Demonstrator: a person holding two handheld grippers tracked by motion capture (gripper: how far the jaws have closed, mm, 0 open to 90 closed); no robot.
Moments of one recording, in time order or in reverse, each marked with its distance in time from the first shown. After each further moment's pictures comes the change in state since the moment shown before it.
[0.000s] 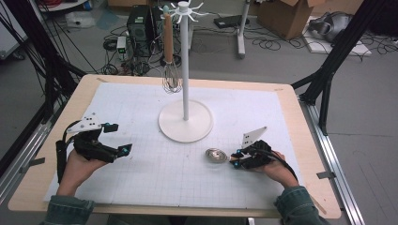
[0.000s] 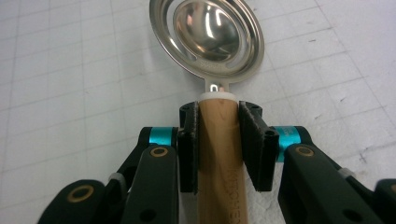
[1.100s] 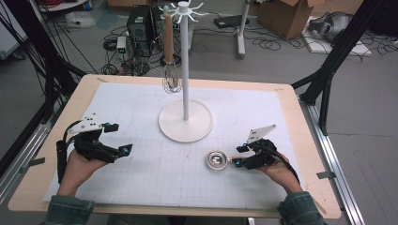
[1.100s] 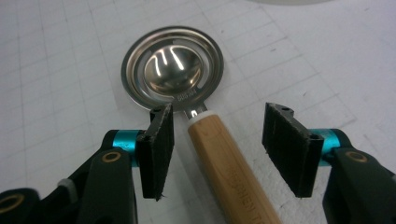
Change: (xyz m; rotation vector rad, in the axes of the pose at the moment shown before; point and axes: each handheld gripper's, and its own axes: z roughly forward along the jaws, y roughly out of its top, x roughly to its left) left arm -0.001 0.000 0.001 0.003 0.001 0.006; right arm 0.008 0.002 -0.017 -0.054 -0.089 0.152
